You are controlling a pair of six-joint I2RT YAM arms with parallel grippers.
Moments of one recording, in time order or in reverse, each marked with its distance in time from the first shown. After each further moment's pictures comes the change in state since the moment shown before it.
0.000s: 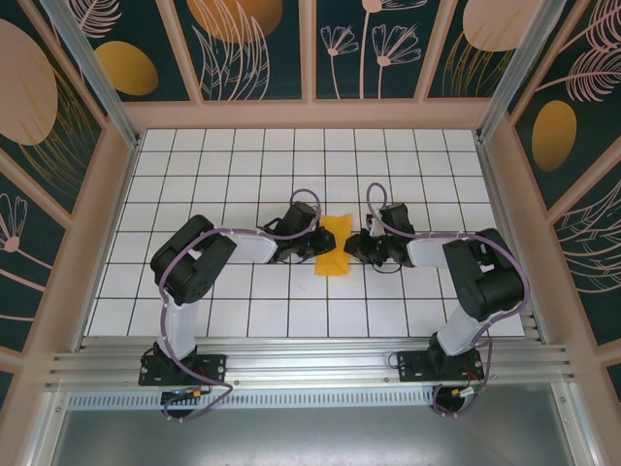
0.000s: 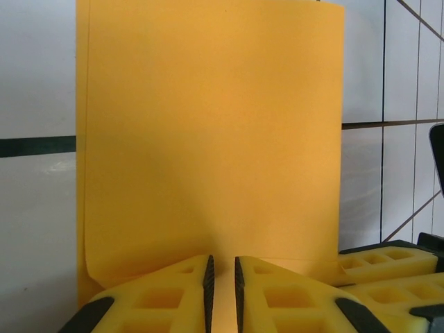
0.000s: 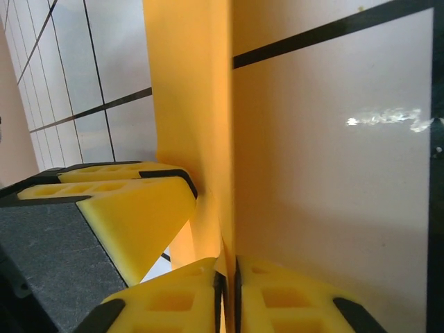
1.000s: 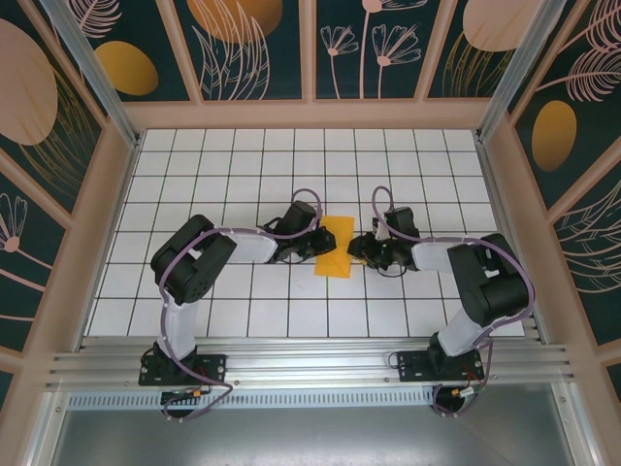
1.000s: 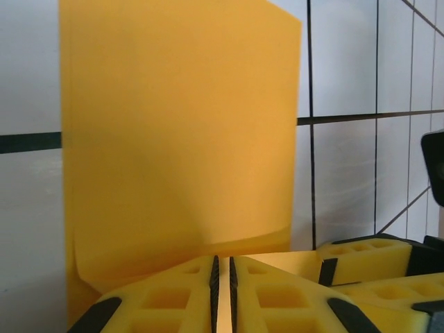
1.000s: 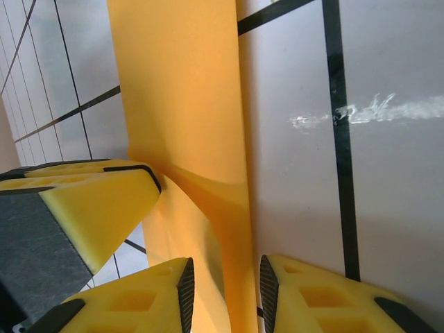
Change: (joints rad) left arm 0.000 0.010 0.015 -0.011 0.031 0.013; right arm -0.024 -0.038 -0.044 -0.023 0.029 -0.004
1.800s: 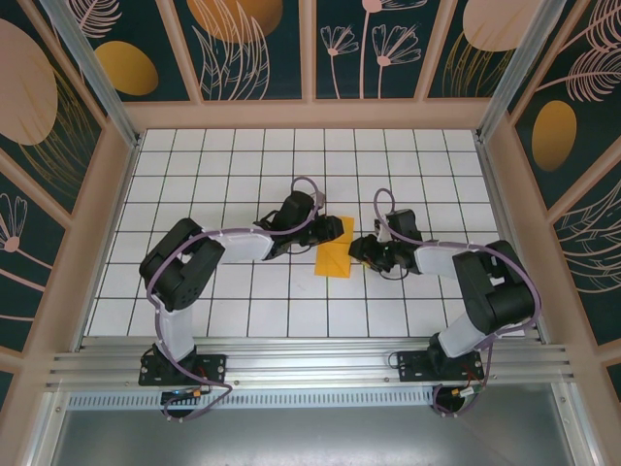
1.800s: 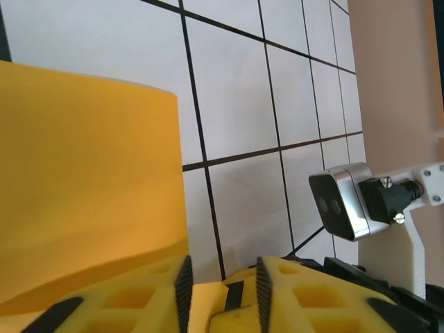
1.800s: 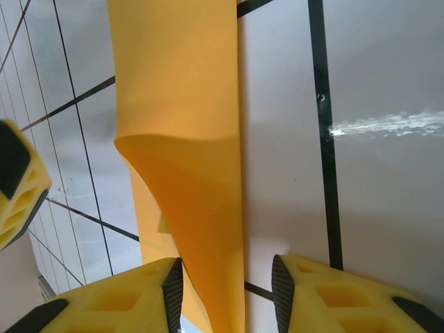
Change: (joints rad) left arm 0.000 -0.084 0.011 0.067 0.005 -0.001; right arm 0.000 -0.056 -0.028 -0.031 0.027 -0.026
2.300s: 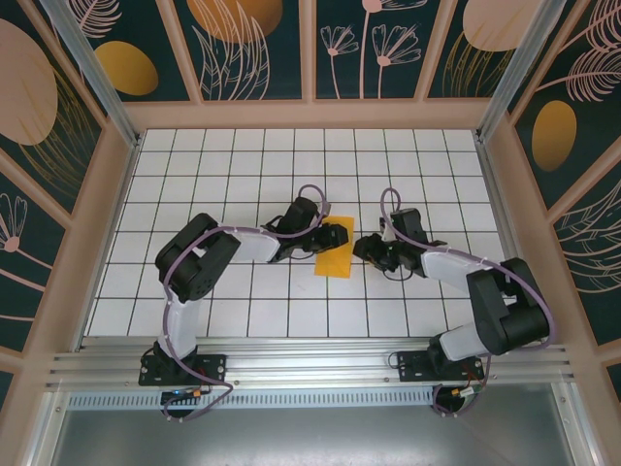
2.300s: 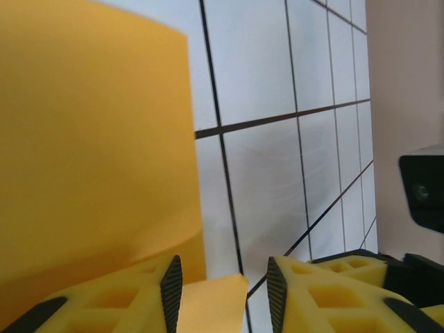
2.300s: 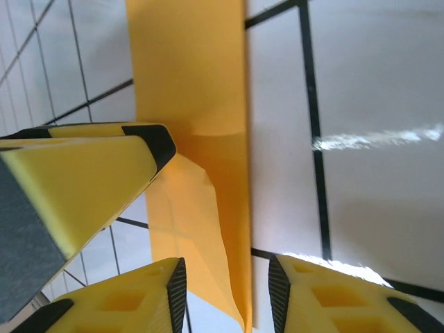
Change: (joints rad) left arm 0.000 0.105 0.015 0.070 0.104 -0.017; right arm 0.001 -0.129 -0.007 -0.100 0.053 -0.010
